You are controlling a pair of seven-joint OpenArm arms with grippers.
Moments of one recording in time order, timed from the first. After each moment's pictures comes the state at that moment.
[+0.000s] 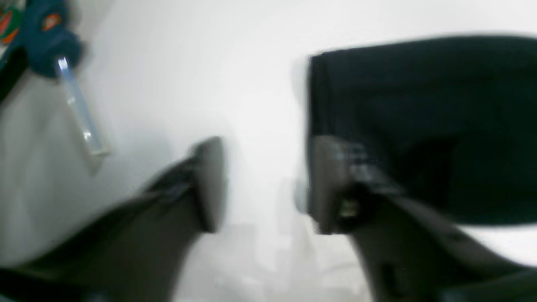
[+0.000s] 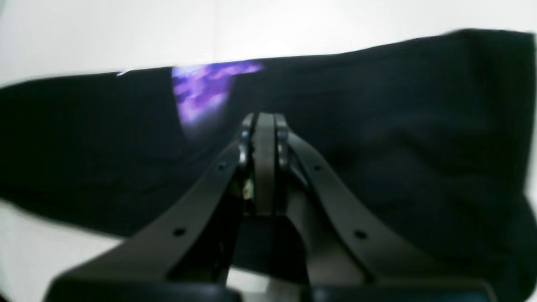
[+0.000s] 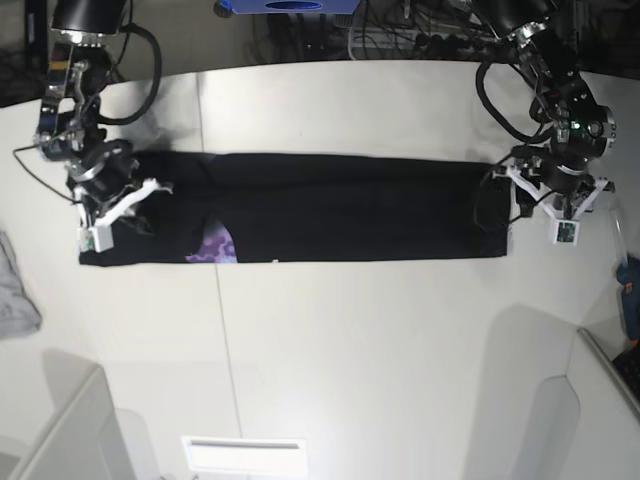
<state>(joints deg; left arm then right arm) 10.7 -5.5 -33.2 109.2 -5.7 -31.9 55.7 -11.3 14.4 14.6 96.7 33.4 19.0 -44.3</state>
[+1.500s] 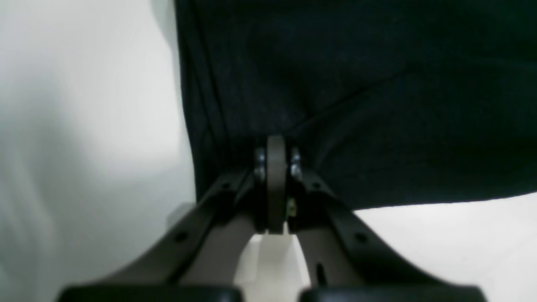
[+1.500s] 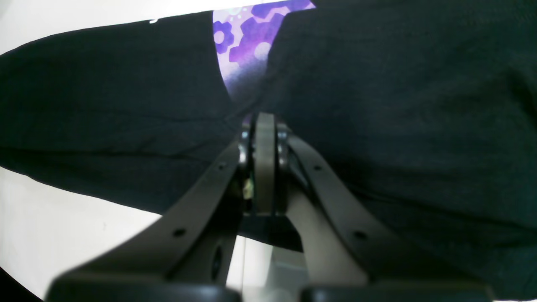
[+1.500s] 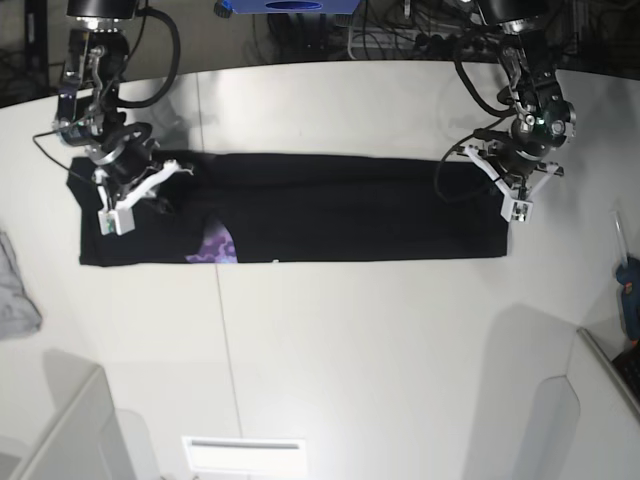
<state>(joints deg) 12.9 -8.4 -22.5 94.8 -8.8 -25.2 45.9 -13.8 11.5 13.5 96.6 32.7 18.9 -44.5</state>
